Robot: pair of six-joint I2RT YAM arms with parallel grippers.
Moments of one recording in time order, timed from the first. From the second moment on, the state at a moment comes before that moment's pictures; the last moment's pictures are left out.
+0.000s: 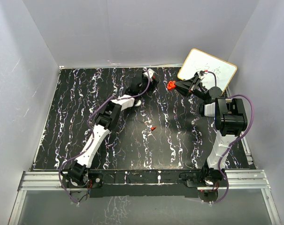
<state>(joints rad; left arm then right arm) -0.50 2.89 2.21 0.68 0.29 0.10 -0.09 1.99 0.91 1.52 -1.05 1.81</state>
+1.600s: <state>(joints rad) -0.50 2.93 2.32 0.56 0.07 0.12 -0.09 1.99 0.91 1.52 -1.04 1.91</state>
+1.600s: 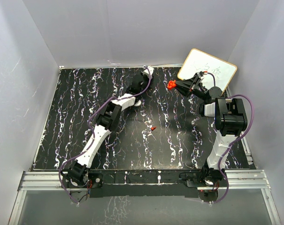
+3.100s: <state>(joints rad) -0.50 2.59 1.71 0.76 0.20 0.14 -0.09 1.99 0.91 1.52 -1.04 1.91</state>
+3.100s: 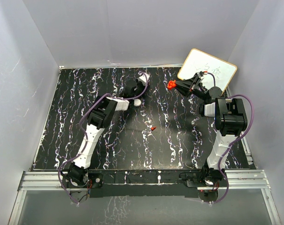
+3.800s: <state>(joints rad) -0.56 2.19 1.32 0.80 0.24 0.13 -0.07 2.00 0.91 1.52 -1.05 1.81</state>
